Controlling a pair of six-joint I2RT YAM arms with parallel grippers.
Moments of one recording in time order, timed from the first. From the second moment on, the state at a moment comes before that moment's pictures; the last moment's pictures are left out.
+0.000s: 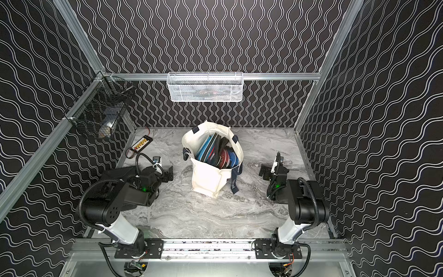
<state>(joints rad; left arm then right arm) -0.05 1.65 0.37 0.89 -0.09 0.00 -0.05 1.66 0.41 0.84 0.04 0.14</state>
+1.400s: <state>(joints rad) -0.11 1.65 0.35 0.91 -0.19 0.02 0.04 1.41 0.43 0.70 0.30 0.19</state>
